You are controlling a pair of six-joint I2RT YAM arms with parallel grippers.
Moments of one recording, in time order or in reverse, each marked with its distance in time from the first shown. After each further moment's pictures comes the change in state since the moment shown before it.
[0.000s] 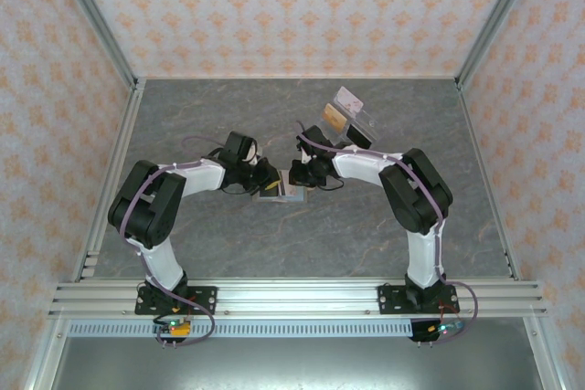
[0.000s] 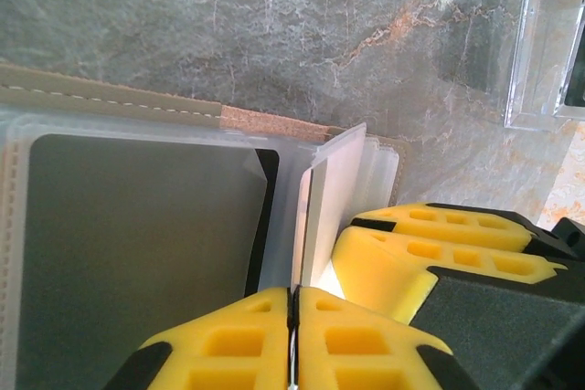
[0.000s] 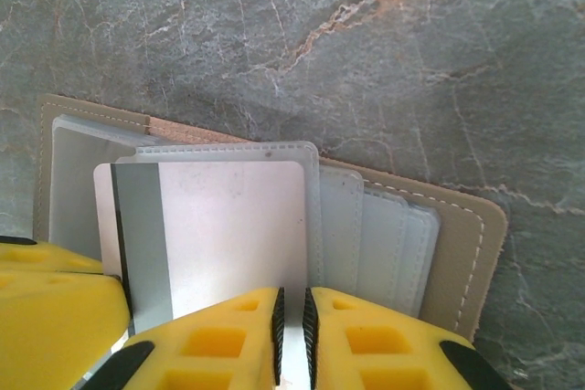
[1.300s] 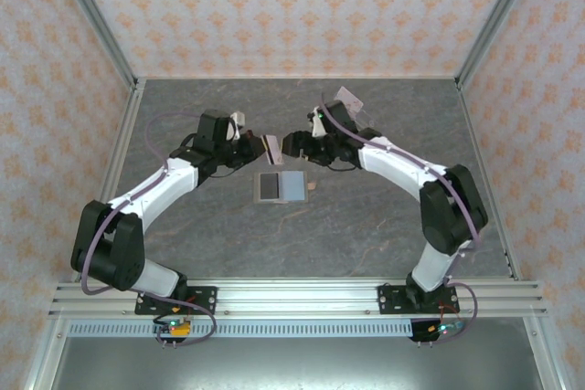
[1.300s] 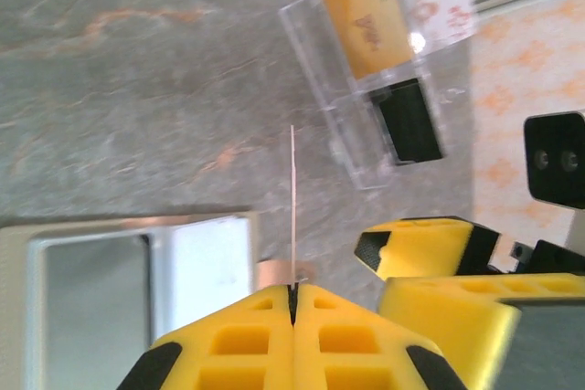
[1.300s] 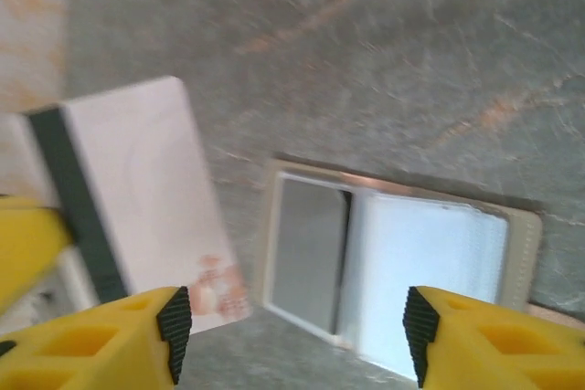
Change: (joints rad) left arm 0.056 -0.326 0.061 -0.079 -0.095 0.101; right arm -0.086 -0.261 0.008 0.061 -0.188 0.065
